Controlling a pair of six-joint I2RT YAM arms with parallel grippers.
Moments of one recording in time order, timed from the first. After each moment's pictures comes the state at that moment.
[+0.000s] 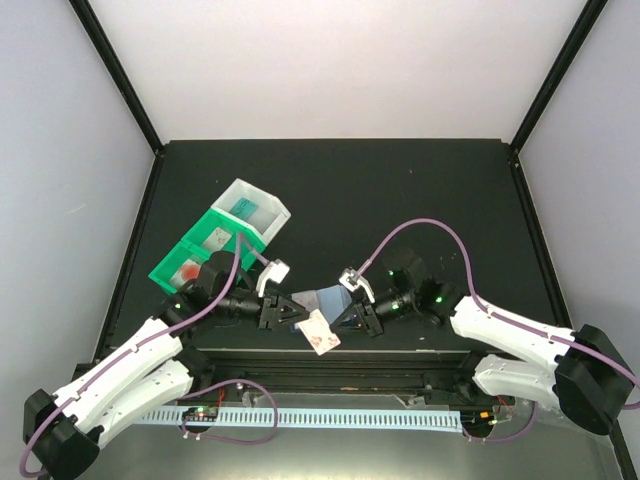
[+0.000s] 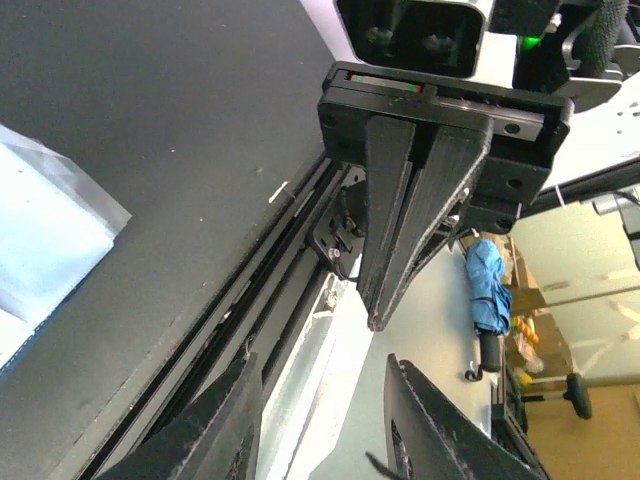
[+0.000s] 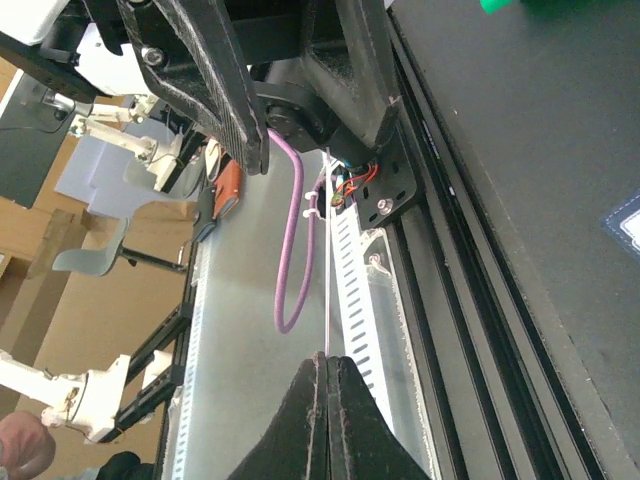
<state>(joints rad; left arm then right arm) -0.64 0.72 0.52 -0.34 0.83 -0.55 0.83 1.10 0.55 -0.04 -0.98 0.45</state>
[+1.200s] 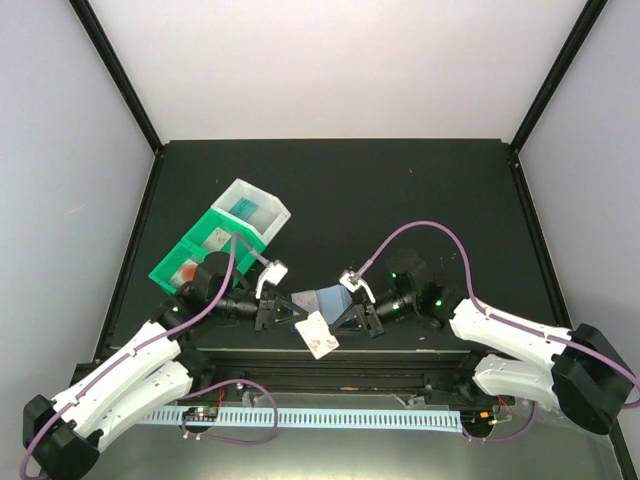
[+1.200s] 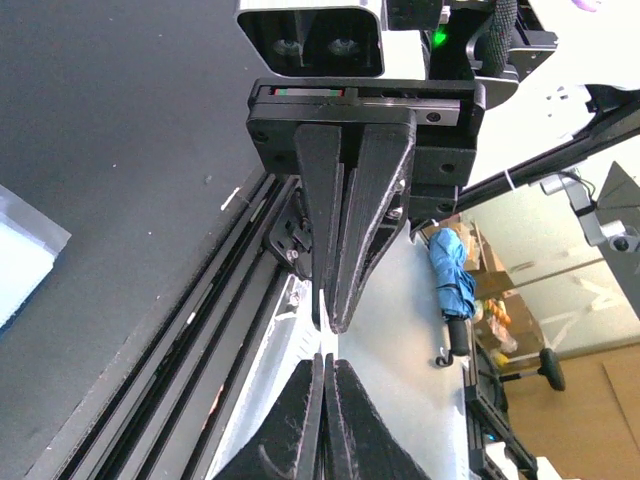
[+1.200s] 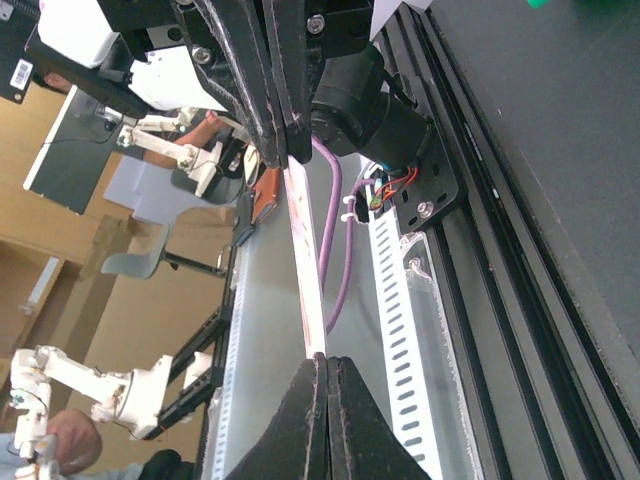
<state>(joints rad) -0.63 0.69 0.50 -0.28 0.93 -0.55 0.83 1.10 0.51 0.10 -1.05 0.56</state>
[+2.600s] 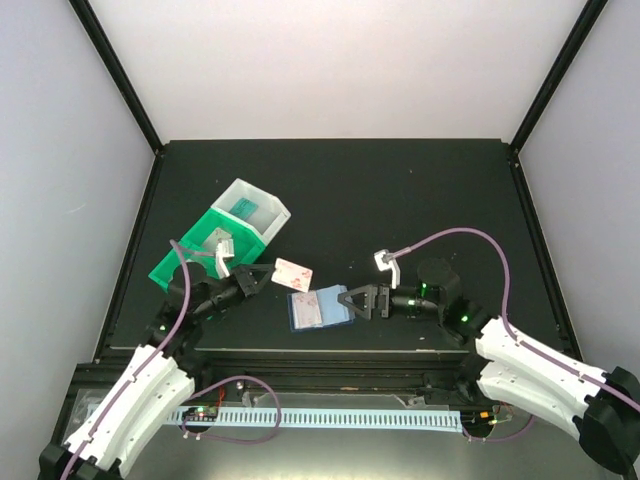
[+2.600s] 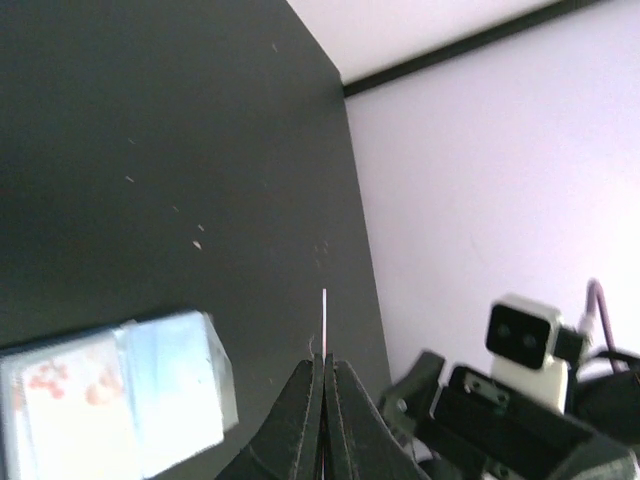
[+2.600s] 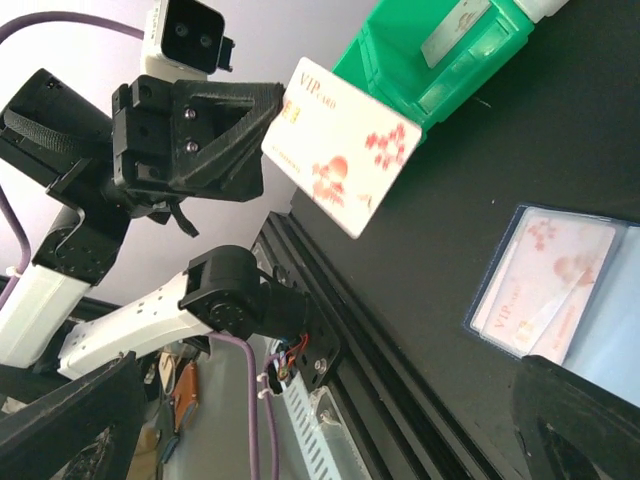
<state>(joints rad) -0.38 0.50 0.34 -0.11 0.53 -1.07 0.77 0.84 0.40 0.15 -0.60 0.85</state>
